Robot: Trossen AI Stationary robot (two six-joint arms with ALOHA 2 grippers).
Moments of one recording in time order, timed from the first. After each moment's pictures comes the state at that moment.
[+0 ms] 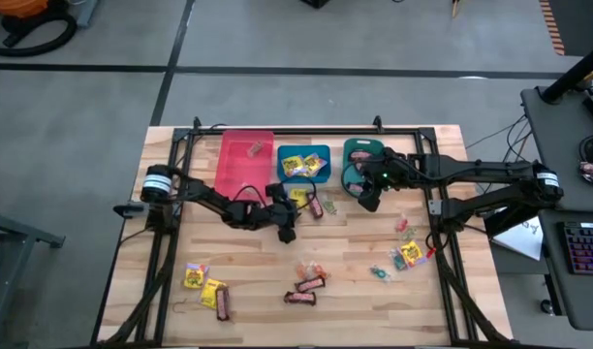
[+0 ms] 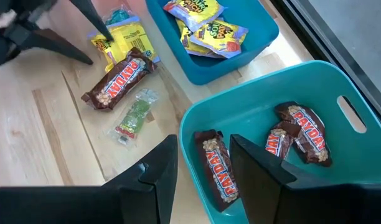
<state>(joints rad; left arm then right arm) -0.04 1.93 0.77 0.48 -0.49 0.10 -0.18 1.15 0.91 -0.67 0.21 0.19</state>
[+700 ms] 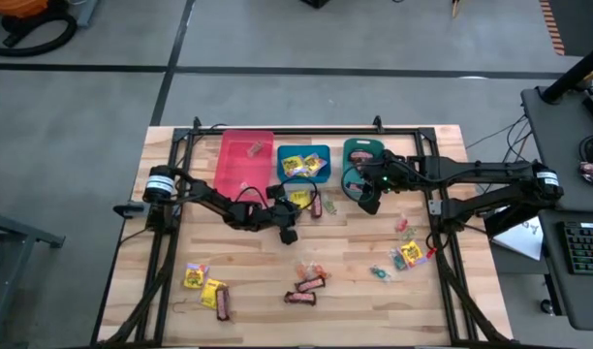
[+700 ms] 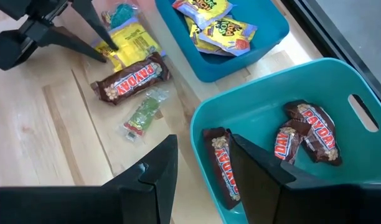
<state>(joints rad) -0.04 1.95 0.79 0.47 -0.48 0.03 -0.15 1.15 0.91 -0.68 0.21 0.21</state>
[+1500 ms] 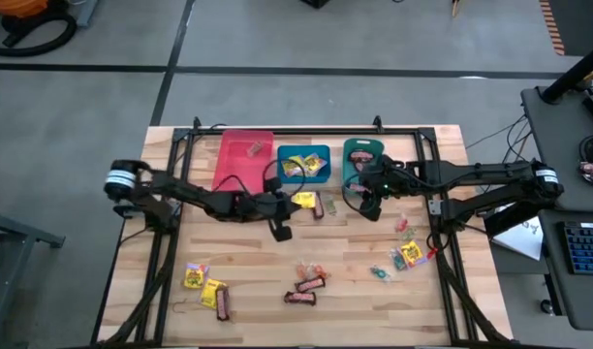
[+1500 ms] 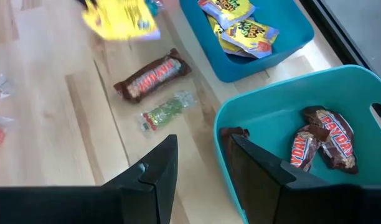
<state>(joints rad) -0.05 1.63 0.78 0.32 -0.33 0.01 -0.08 1.15 0.90 -0.68 0.21 0.21</state>
